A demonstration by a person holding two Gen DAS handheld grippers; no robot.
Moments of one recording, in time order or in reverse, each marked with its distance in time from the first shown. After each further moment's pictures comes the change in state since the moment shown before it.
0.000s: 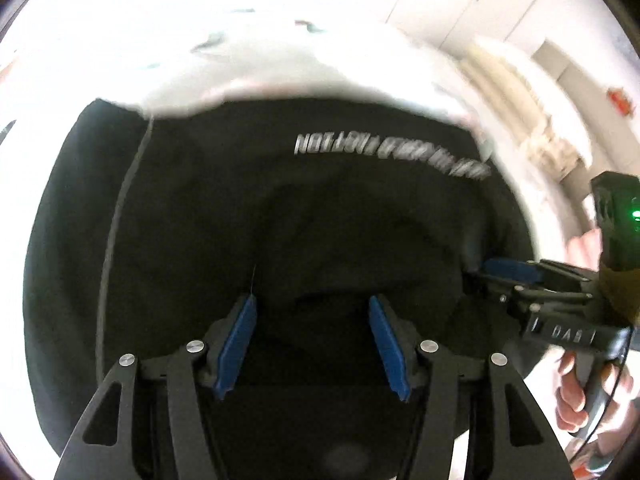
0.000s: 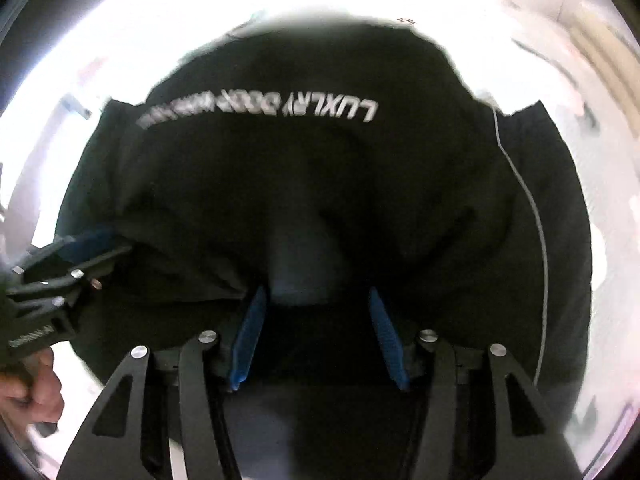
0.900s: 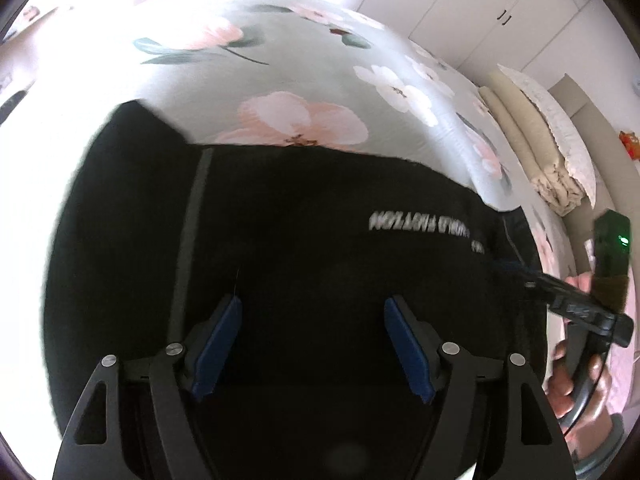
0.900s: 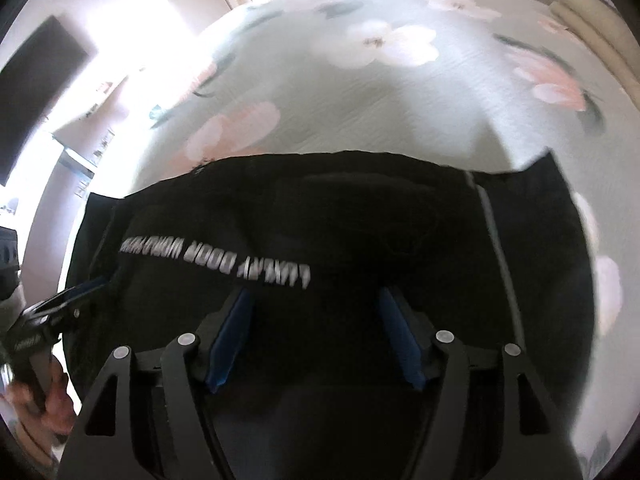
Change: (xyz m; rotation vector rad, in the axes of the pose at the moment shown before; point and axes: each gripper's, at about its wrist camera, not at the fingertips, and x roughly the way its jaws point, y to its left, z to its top) left arm 0.004 0.058 0.024 -0.101 0.014 0.007; right arm 0.003 -0.058 0.042 0.108 -0.100 0.045
